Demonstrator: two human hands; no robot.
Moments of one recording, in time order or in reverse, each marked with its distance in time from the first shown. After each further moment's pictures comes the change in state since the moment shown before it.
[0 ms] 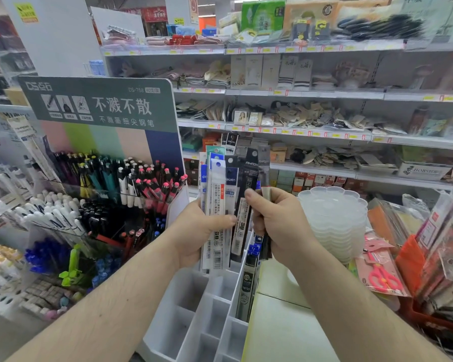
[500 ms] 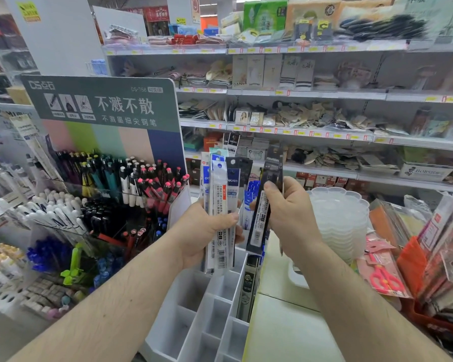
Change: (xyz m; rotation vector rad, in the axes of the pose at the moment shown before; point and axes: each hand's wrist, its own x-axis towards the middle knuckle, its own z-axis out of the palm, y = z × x) left_hand -0.001 0.001 0.006 -0.043 0.012 -0.021; right_hand 0.007 -0.001 -0.005 -0.175 0.158 -0.188
